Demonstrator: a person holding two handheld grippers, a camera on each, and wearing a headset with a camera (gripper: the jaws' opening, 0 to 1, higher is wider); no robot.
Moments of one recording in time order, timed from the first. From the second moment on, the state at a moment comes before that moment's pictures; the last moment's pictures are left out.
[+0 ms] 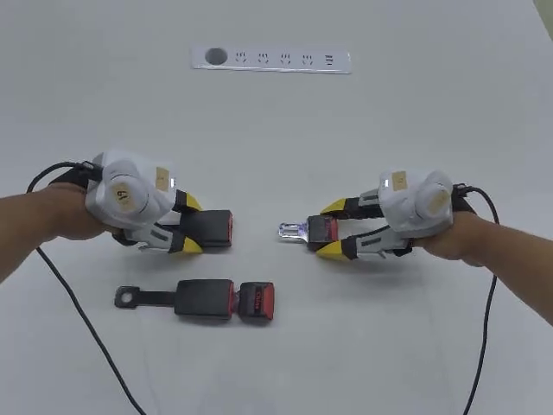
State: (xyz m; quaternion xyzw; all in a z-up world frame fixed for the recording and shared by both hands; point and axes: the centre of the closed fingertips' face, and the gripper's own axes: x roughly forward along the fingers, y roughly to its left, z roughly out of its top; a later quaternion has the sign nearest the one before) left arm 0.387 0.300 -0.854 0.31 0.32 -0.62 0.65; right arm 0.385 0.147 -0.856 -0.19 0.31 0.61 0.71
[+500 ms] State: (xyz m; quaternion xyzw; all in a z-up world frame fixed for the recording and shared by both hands) left arm 0.386 0.298 -0.857 0.31 0.33 -0.62 0.64; right arm 0.383 0.184 -0.855 -0.17 0.29 0.63 0.70
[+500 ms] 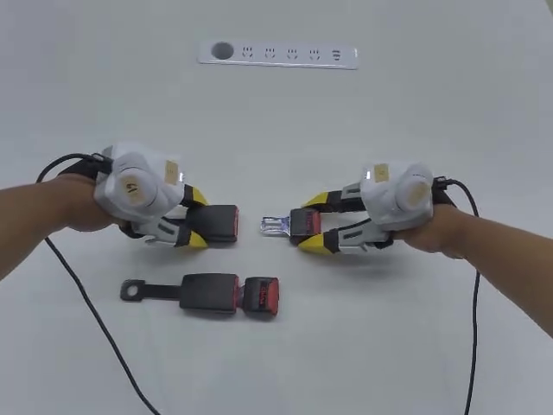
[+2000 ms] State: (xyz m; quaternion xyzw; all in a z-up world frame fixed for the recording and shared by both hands) left arm 0.384 0.293 -0.858 0.34 0.34 -0.62 0.62; right arm 0.385 0.247 -0.862 -0.21 0.32 0.61 0.70
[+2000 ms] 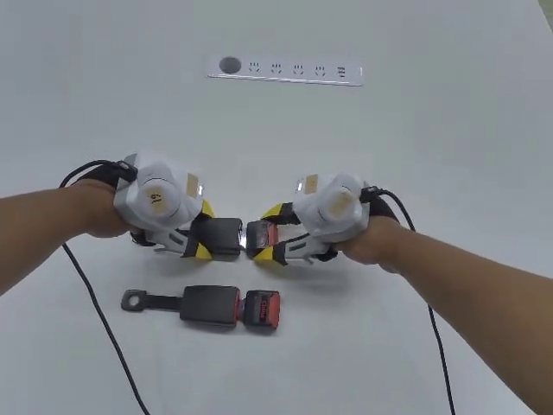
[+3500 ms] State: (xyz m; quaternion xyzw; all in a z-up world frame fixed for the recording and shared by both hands) left arm 0.385 0.295 -0.861 0.34 0.35 -0.61 0.62; right arm 0.387 0.240 -0.864 -0.26 0.33 0.59 0.69
